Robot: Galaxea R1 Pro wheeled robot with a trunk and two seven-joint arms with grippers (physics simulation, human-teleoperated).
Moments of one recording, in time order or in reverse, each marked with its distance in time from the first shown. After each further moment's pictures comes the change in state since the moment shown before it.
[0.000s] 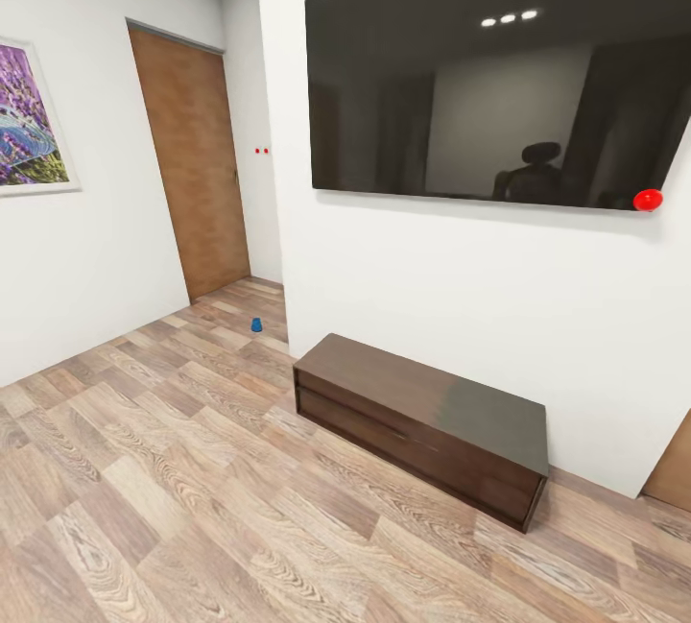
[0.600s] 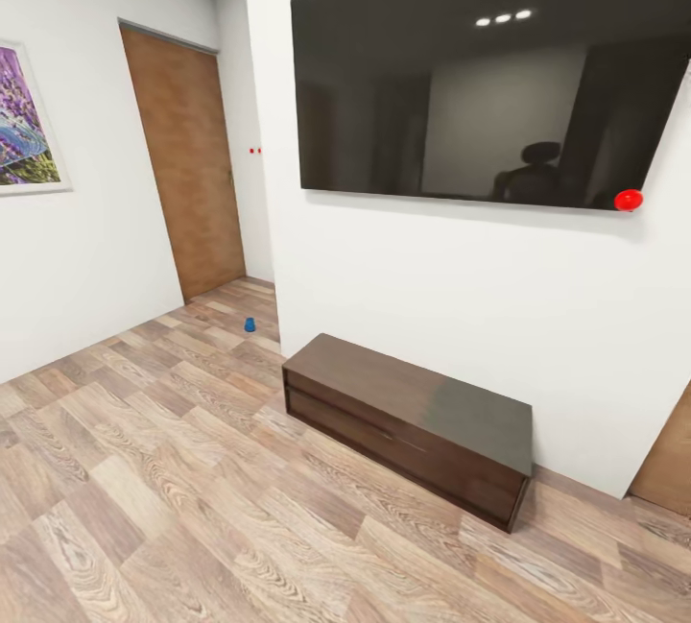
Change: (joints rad) left arm 0.000 0.000 -0.003 0.000 -0.003 0.000 0.001; right arm 0.000 0.000 -0.001 0.000 0.001 0.000 0.000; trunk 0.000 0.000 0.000
